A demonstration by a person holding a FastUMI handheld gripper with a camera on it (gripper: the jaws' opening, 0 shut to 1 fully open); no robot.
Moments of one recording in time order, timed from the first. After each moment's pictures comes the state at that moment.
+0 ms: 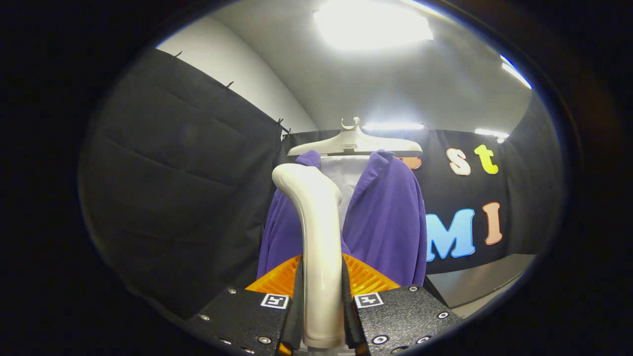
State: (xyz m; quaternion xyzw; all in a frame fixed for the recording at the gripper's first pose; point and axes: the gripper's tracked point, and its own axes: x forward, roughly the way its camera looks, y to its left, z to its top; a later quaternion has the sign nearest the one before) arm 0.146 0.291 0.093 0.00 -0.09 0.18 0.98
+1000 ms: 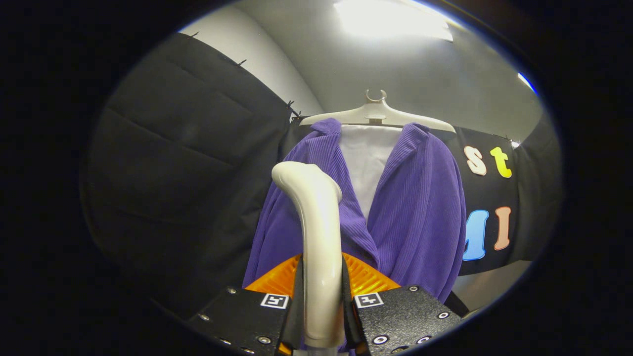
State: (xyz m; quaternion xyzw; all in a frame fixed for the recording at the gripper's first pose) arm 0.209 0.342 0.032 -0.06 -0.07 0.19 0.98
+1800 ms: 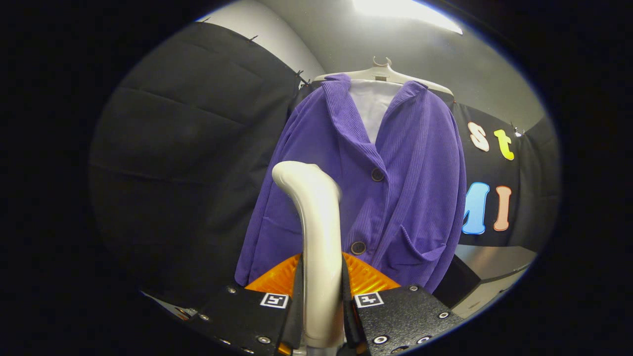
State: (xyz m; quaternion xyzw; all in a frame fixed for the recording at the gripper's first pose) arm 0.177 0.326 -0.072 -0.09 0.02 0.20 0.98
